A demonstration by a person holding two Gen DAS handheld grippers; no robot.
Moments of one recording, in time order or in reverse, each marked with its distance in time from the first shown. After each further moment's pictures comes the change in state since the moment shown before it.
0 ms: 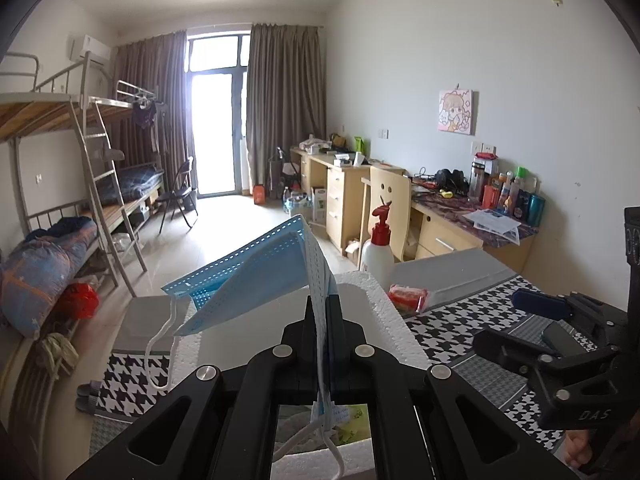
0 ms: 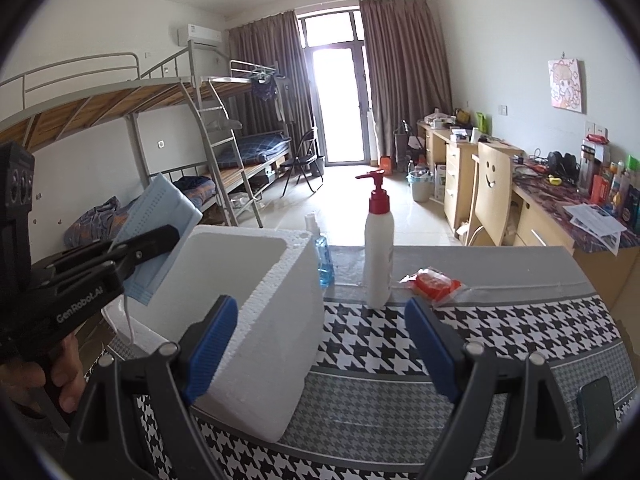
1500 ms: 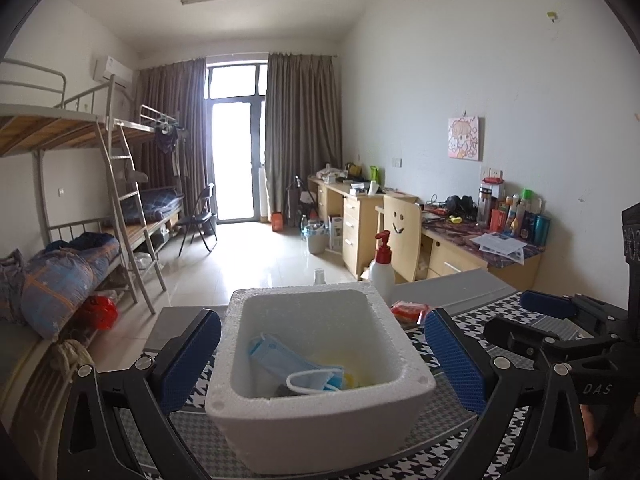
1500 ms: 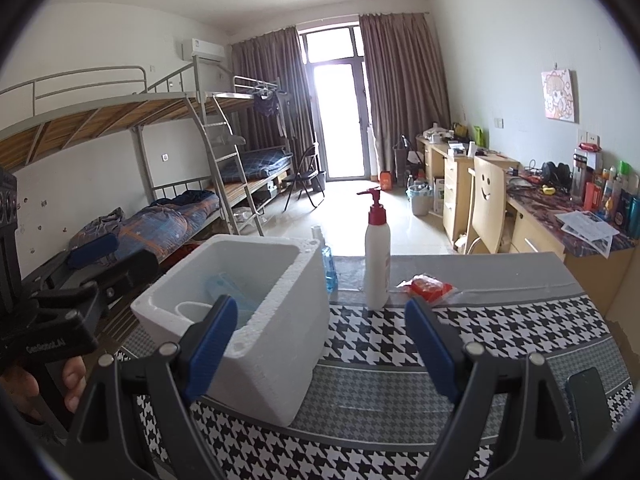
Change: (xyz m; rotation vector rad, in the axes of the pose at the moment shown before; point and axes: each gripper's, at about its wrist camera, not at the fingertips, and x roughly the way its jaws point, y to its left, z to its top) left arm -0.066 -0.011 -0.014 -0.011 -0.122 0.063; right arm -0.047 0.011 -0.008 -0.001 -0.064 0.005
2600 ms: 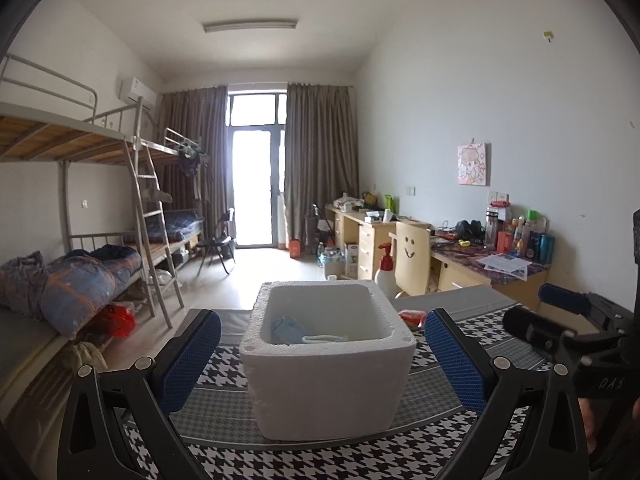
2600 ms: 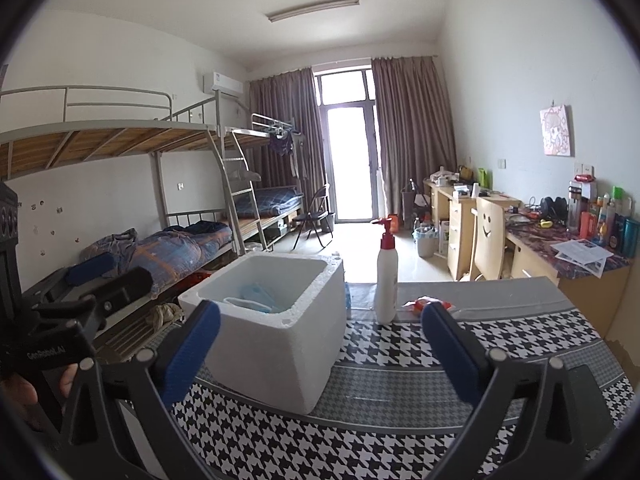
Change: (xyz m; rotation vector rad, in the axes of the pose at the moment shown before) left arm -0.064 -0.012 -0.038 -0.015 -0.124 0.080; right arm -0.057 0.022 -0.033 -0.047 -0.172 0.019
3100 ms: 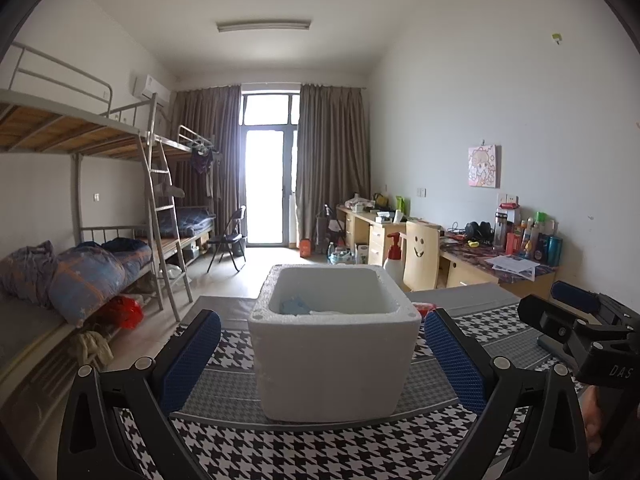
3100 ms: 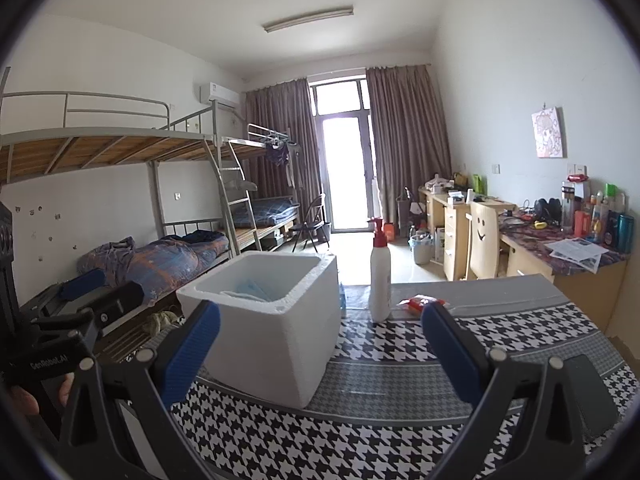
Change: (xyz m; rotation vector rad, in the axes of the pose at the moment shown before) left arm -0.011 0.000 -0.025 -0.021 -0.007 0.033; right arm -0.012 -0.004 -0.019 0.015 -0.040 -0.011
